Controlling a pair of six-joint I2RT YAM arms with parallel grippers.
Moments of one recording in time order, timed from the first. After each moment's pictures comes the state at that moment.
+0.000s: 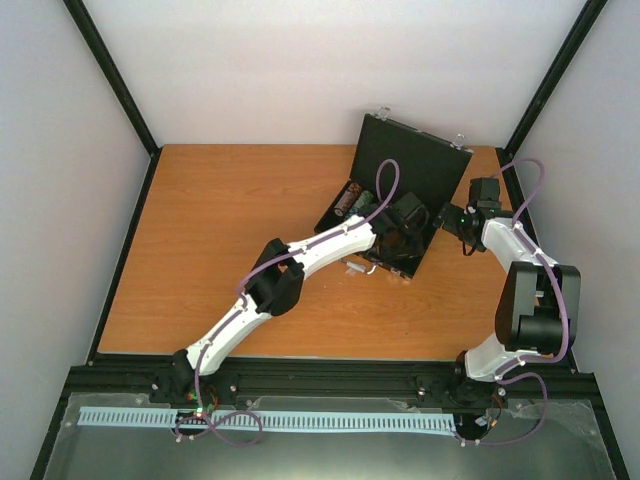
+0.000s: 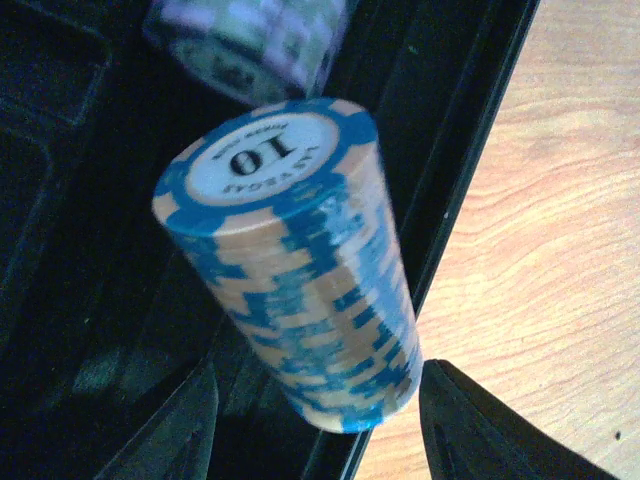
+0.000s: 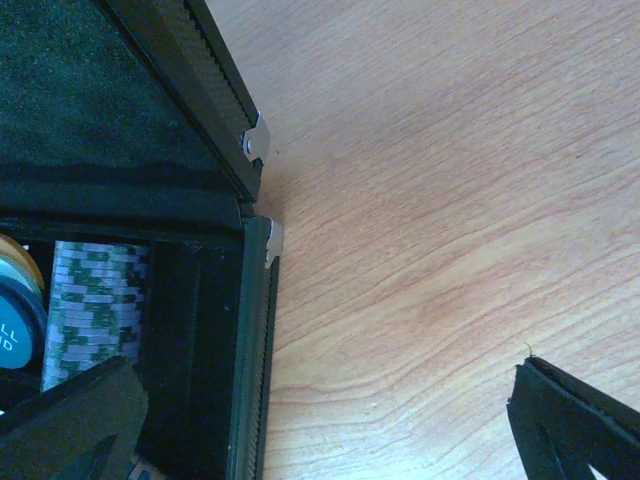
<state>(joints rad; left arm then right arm) -0.96 2.58 2.41 -0.83 0.11 -0.99 -0.09 1.58 1.03 -0.45 -0.04 0.41</state>
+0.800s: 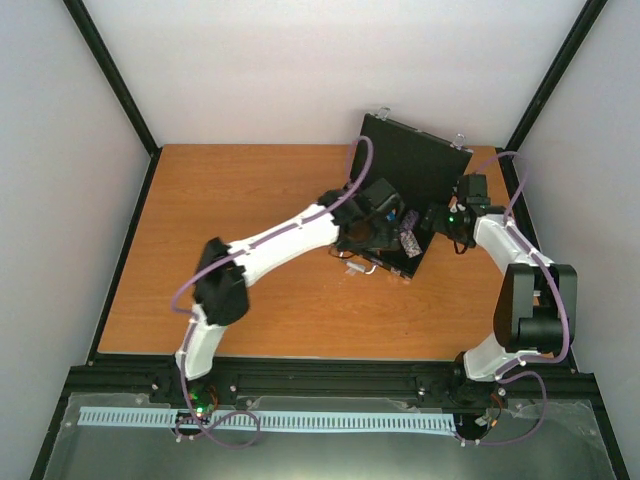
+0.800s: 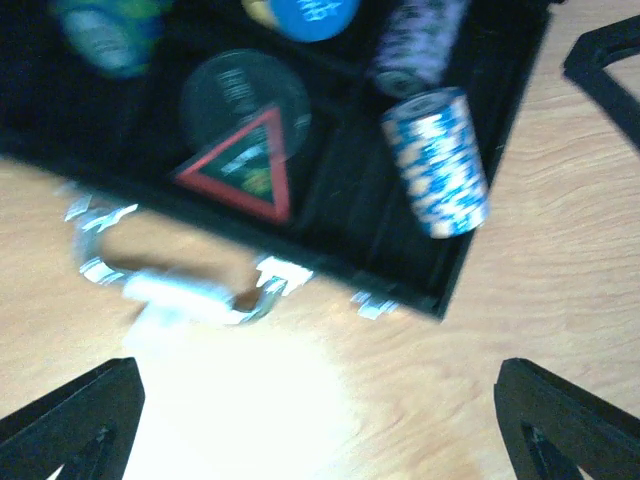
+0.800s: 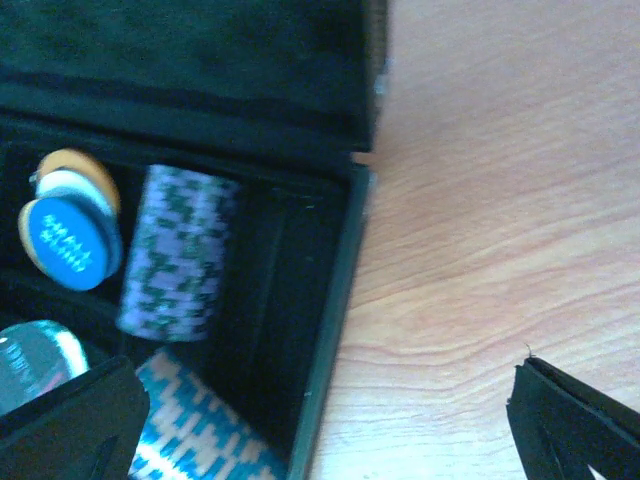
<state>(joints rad) -0.96 2.19 2.10 -0.98 -0.08 -0.89 -0.03 1.58 1.05 -0.50 -0.09 0.35</state>
